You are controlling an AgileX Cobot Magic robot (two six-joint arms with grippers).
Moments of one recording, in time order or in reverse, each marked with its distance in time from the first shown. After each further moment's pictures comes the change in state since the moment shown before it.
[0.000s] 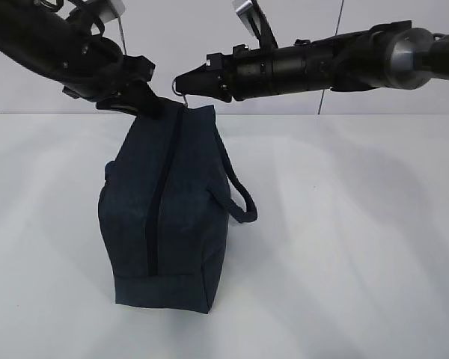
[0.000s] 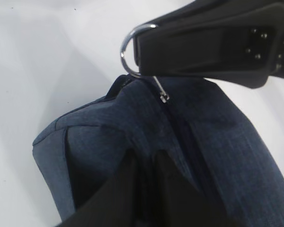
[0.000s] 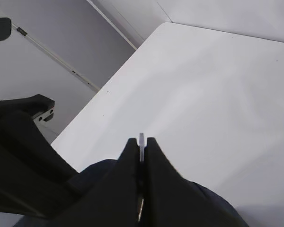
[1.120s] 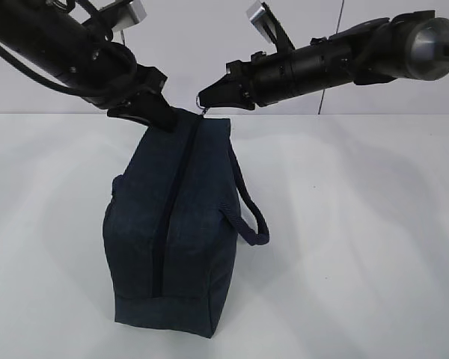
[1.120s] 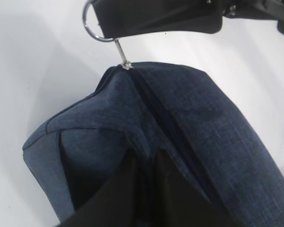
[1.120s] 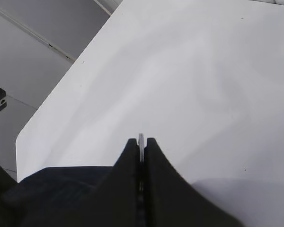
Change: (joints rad) left arm -0.051 -0.012 -0.004 0.022 0.092 0.046; right arm -0.052 -0.023 0.000 -0.214 -0.020 0.168
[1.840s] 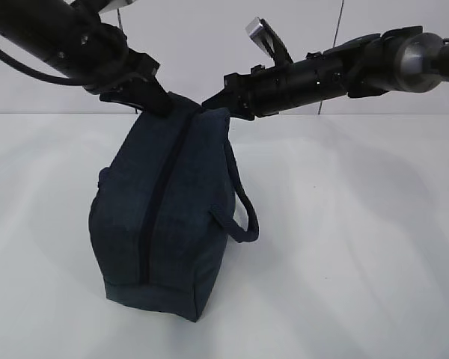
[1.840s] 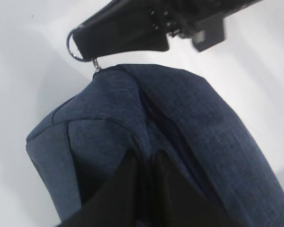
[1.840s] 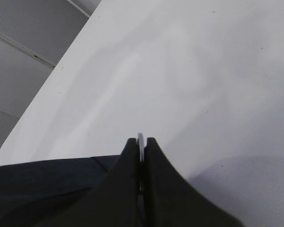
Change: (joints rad) left arm -0.002 -0.058 0.002 0.016 -0.016 0.044; right arm 0.000 0.045 0.000 0.006 0.066 0.015
